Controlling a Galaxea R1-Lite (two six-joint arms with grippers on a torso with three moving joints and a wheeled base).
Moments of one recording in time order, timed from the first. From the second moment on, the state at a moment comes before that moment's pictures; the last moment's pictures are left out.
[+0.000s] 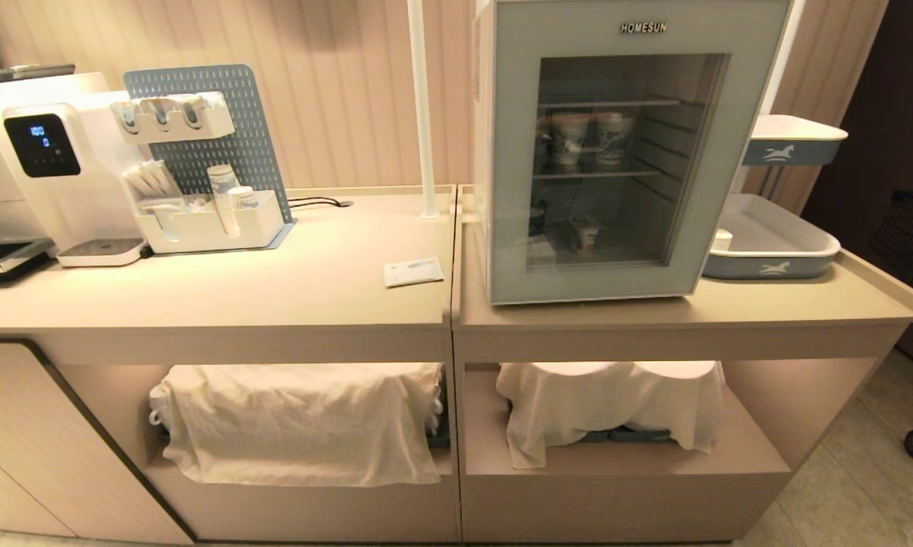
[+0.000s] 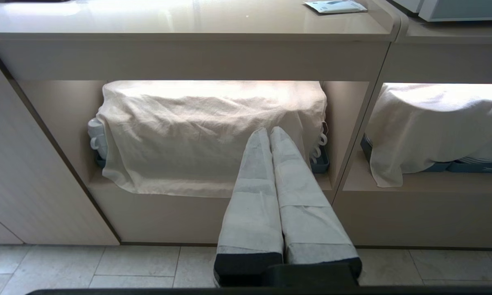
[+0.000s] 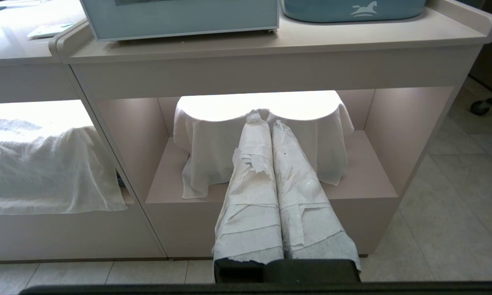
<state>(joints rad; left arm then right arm) -0.01 0.00 0.00 0.00 0.00 -0.02 -0.01 0.00 0.00 -0.02 0.00 -0.01</state>
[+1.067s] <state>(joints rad) -0.01 0.00 0.00 0.00 0.00 -0.02 -0.01 0.00 0.00 -0.02 0.00 0.00</state>
